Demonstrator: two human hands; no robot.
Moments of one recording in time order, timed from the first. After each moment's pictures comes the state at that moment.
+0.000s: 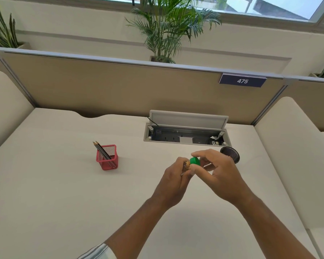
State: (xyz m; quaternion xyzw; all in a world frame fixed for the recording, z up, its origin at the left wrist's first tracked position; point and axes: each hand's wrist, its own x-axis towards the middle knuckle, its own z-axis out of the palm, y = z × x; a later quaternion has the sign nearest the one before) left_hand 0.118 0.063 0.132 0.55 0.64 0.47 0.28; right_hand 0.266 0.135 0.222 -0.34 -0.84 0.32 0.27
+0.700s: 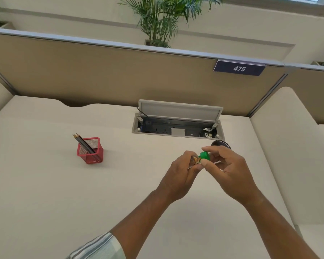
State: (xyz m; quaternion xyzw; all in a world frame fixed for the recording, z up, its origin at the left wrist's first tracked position) left_hand 0.165 0.114 0.121 0.55 0.62 0.45 0.32; right_hand 0.321 0.180 0.202 -0.38 -0.79 0.39 0.29
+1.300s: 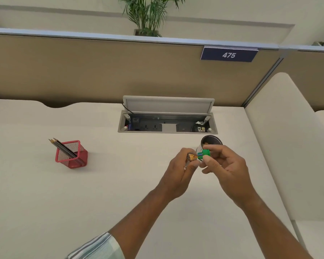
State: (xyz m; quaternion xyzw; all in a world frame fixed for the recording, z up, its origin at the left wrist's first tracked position) left_hand 0.197 0.158 0.103 0.54 0.59 0.48 0.37; right_hand 0.357 0.214 0.168 -0.42 -0.66 0.52 0.34
